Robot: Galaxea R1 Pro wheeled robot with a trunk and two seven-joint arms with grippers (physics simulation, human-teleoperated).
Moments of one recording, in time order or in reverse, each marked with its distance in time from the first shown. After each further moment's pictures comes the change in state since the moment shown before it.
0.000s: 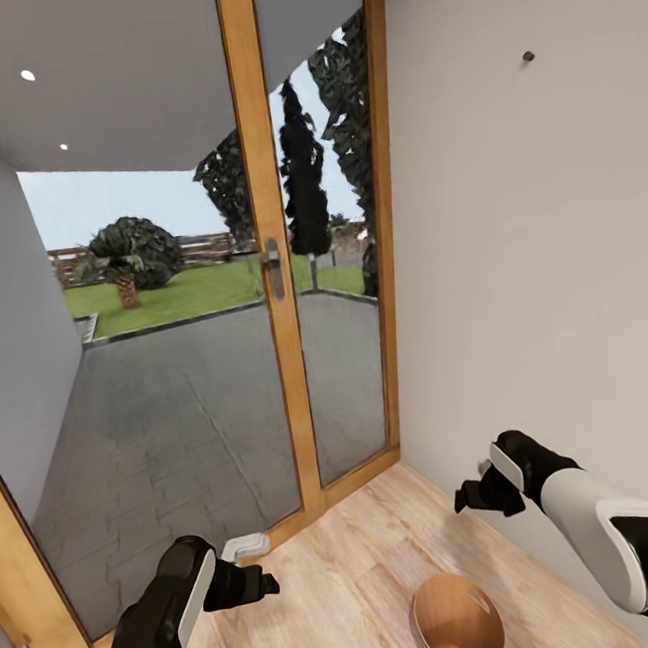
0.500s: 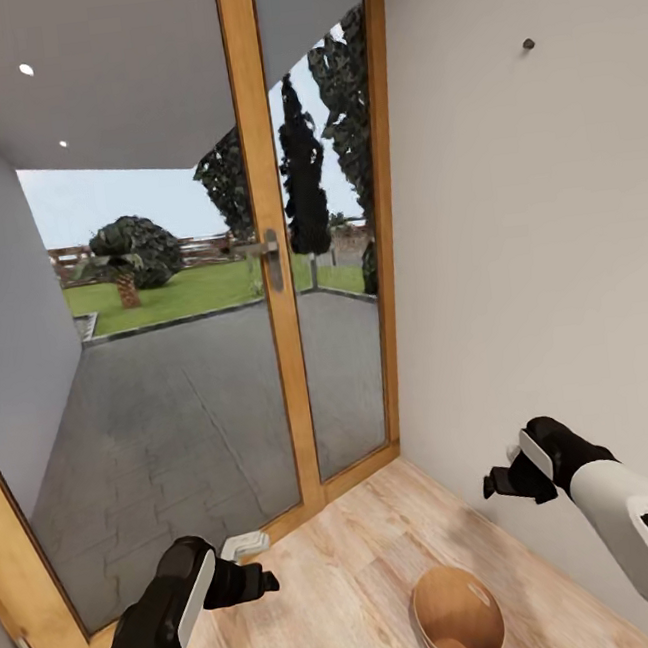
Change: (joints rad) left arm 0.000 0.001 0.001 0.003 0.001 -0.029 -0.001; right arm -0.003 -0.090 -0.001 -0.068 0.002 0.048 0.003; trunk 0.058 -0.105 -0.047
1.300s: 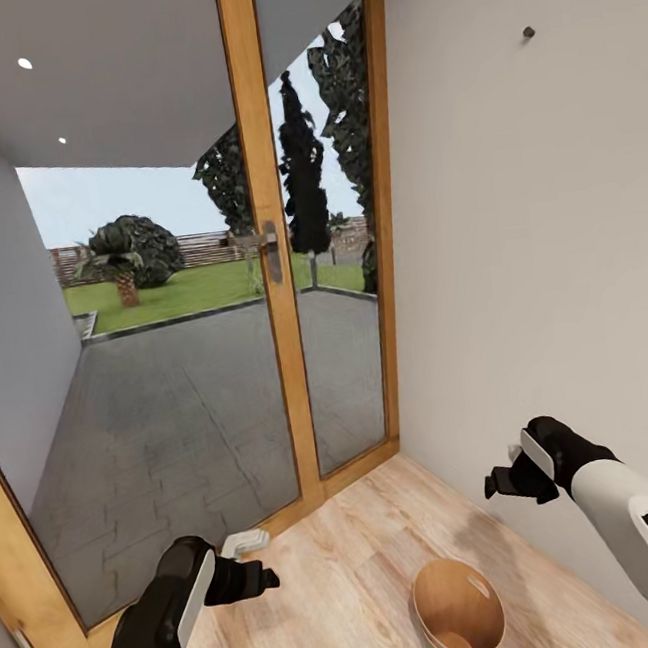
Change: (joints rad) left arm 0.001 0.001 -0.003 -0.006 0.000 -0.020 -0.006; right arm 0.000 -0.003 0.003 -0.002 -0.001 0.007 0.000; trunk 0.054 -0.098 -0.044
